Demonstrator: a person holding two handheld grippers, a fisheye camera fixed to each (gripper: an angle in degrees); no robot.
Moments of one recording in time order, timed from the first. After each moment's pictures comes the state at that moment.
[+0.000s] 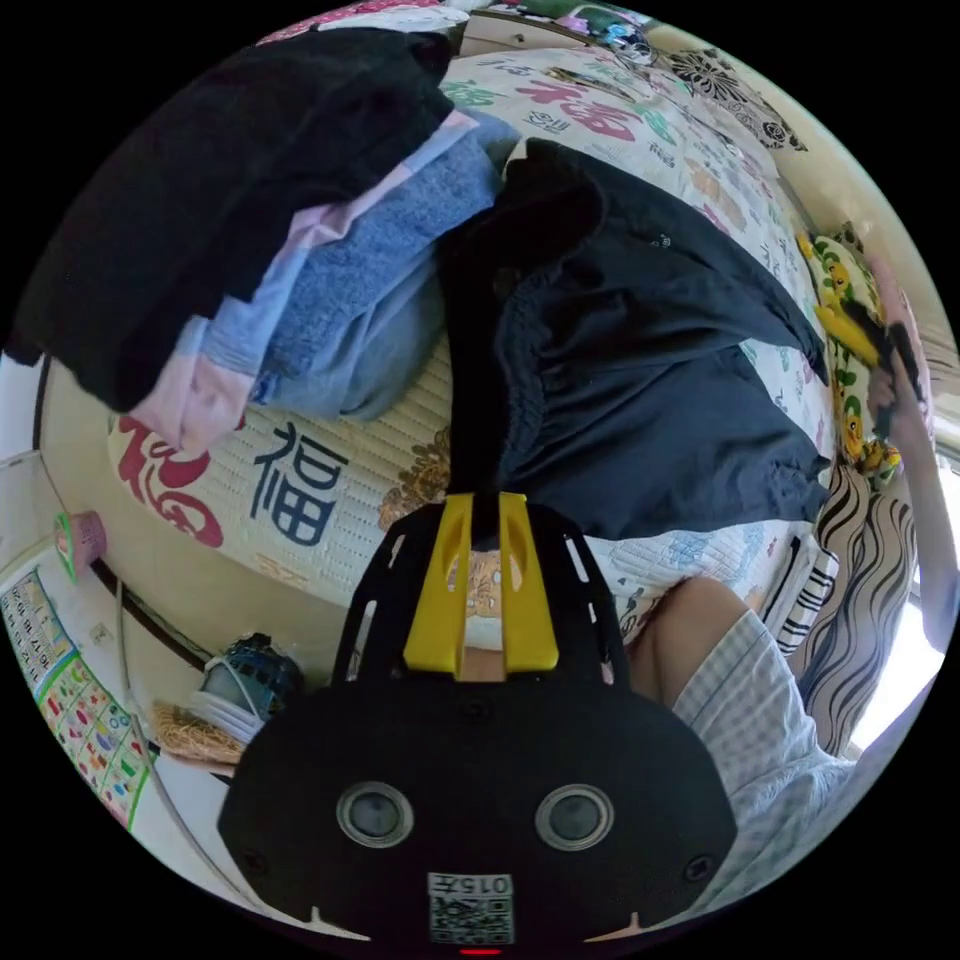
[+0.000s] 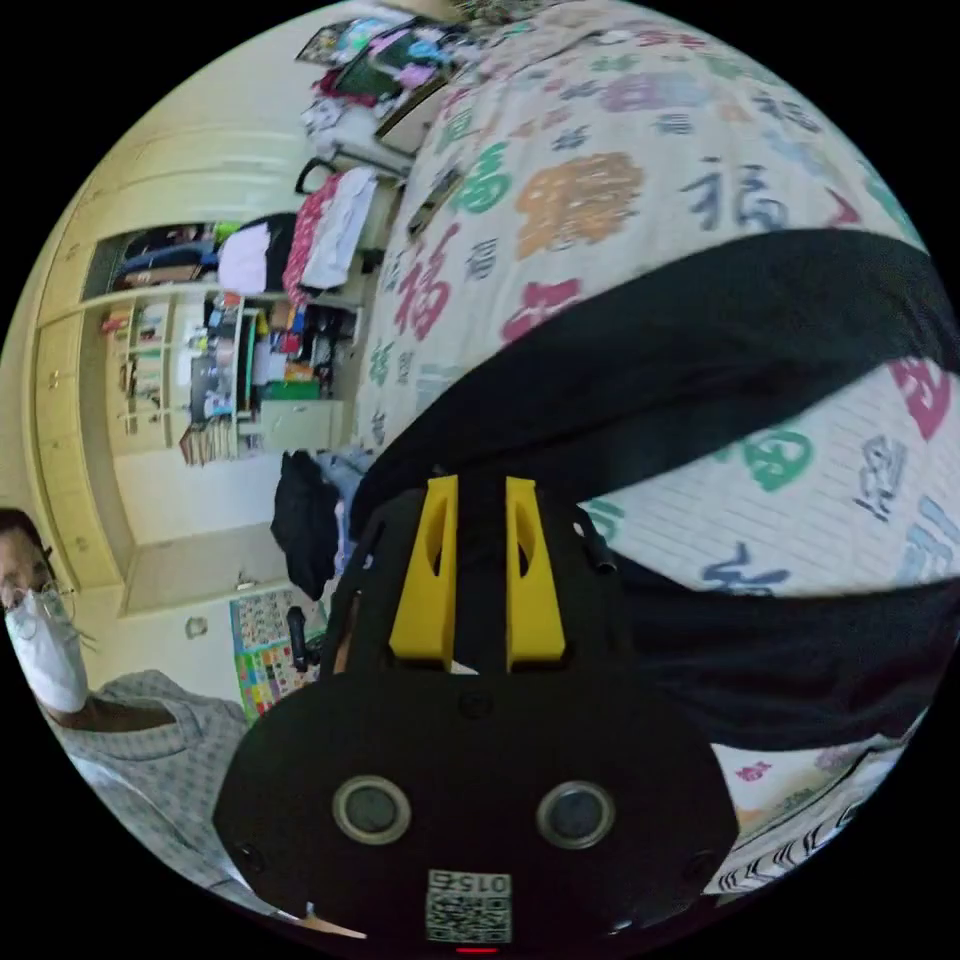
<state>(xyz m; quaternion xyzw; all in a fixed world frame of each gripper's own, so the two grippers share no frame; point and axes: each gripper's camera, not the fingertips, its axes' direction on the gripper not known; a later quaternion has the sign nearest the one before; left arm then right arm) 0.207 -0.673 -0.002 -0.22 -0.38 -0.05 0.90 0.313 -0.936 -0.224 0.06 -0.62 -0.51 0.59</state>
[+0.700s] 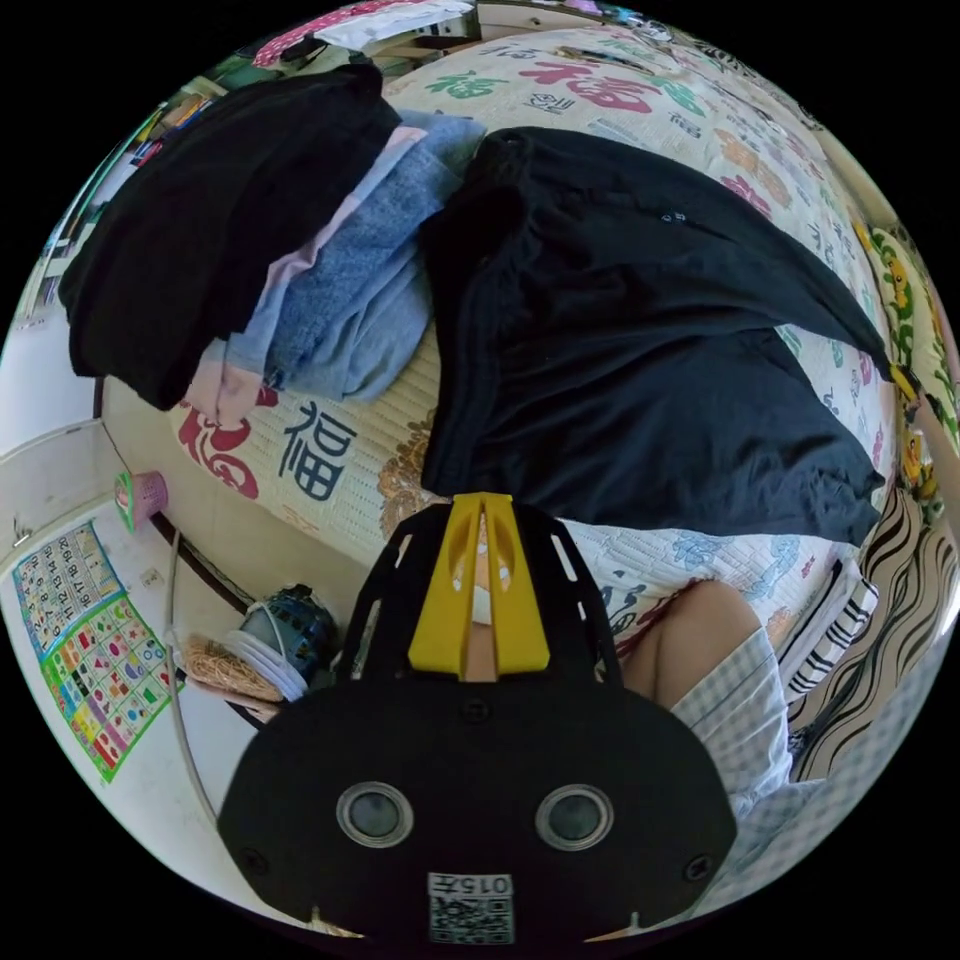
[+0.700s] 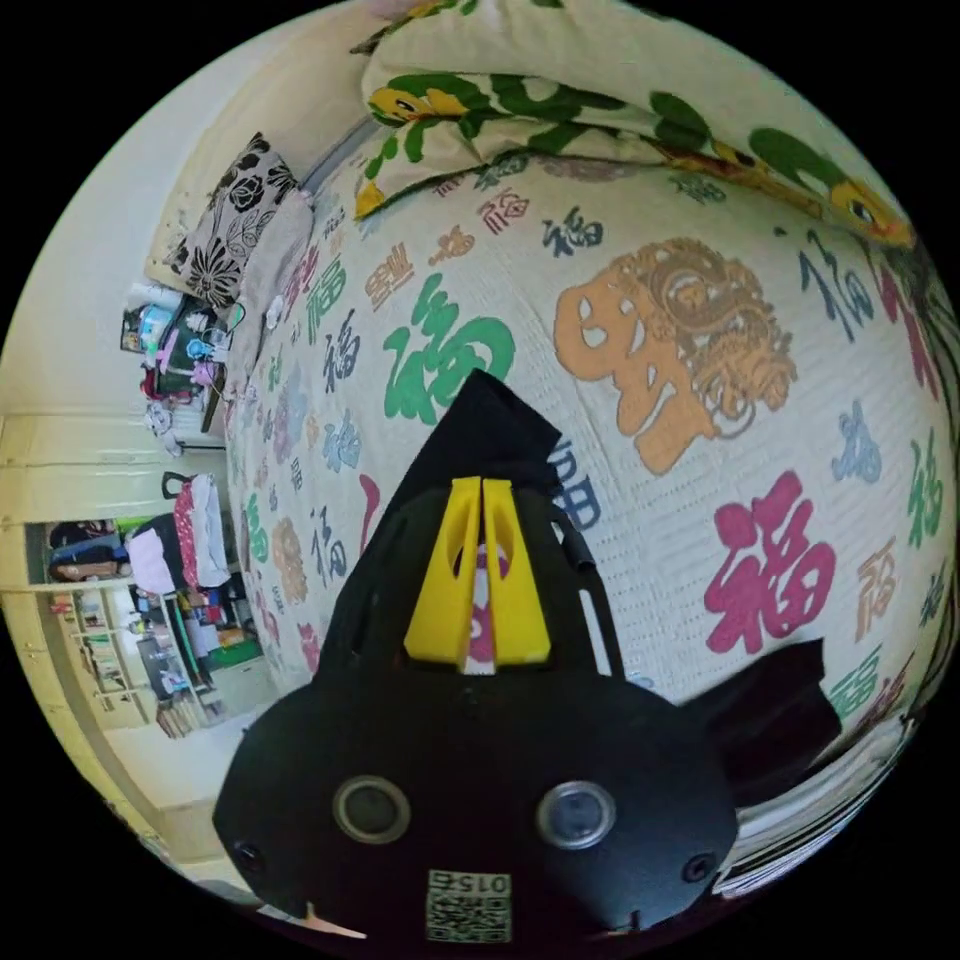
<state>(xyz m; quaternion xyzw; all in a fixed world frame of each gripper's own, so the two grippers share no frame) 0.207 -0.661 0.024 -0.24 -0.48 -0.07 0.84 0.515 -1.282 -0.066 0.09 -0.67 -0.15 0.72</state>
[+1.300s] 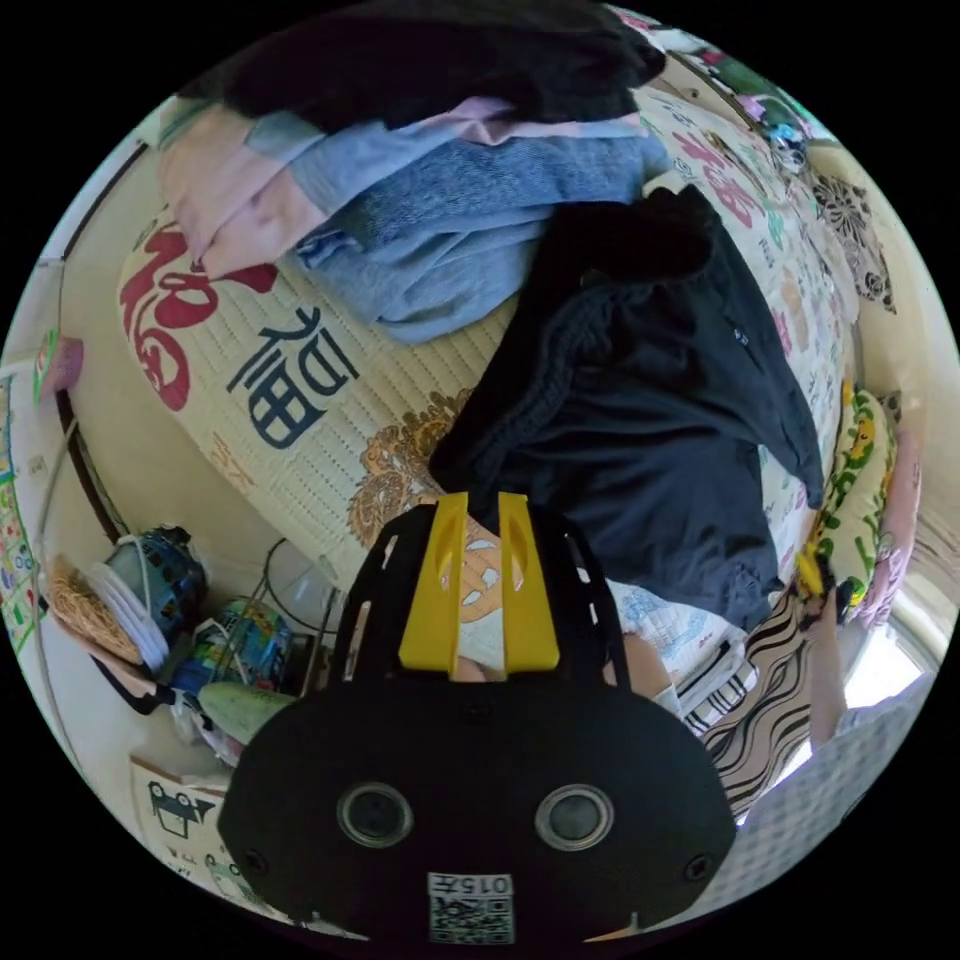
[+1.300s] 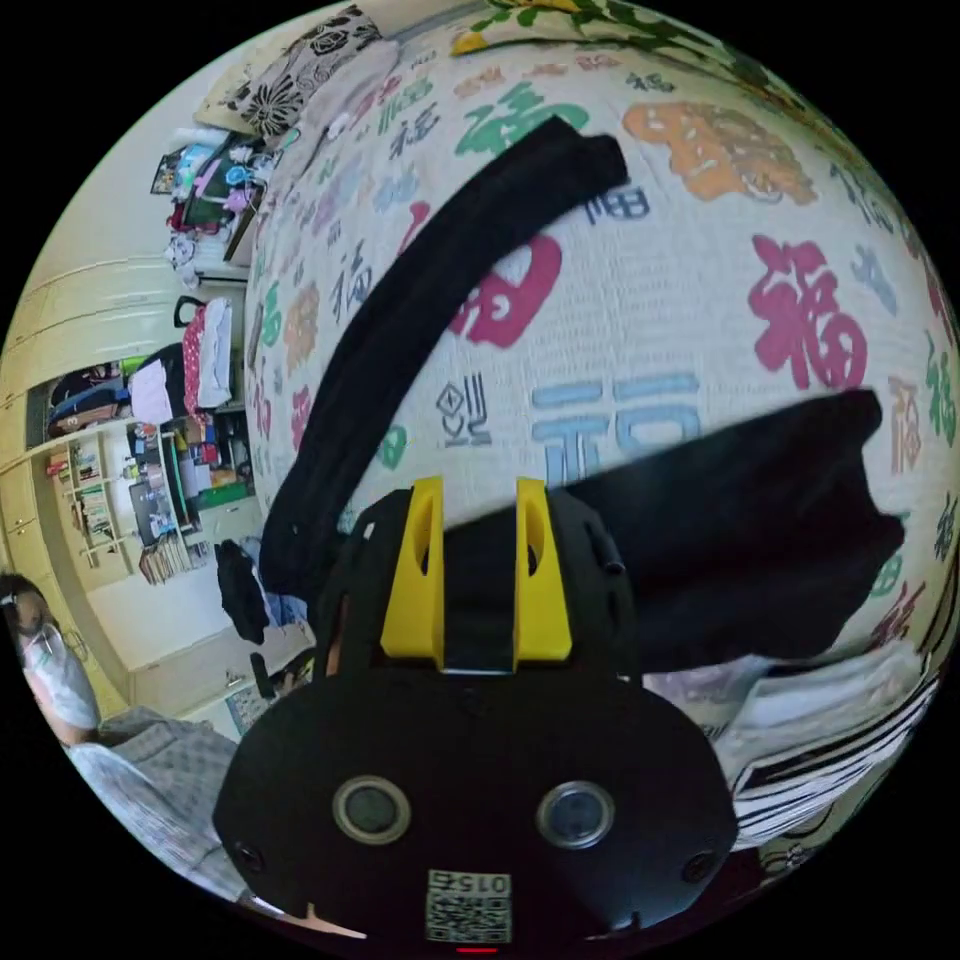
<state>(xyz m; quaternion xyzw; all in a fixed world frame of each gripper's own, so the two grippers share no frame) 0.088 -0.615 -0.041 -0.15 -0.37 -0.23 0.89 0.620 -1.185 0.045 0.05 -0.61 -0.34 0.72</state>
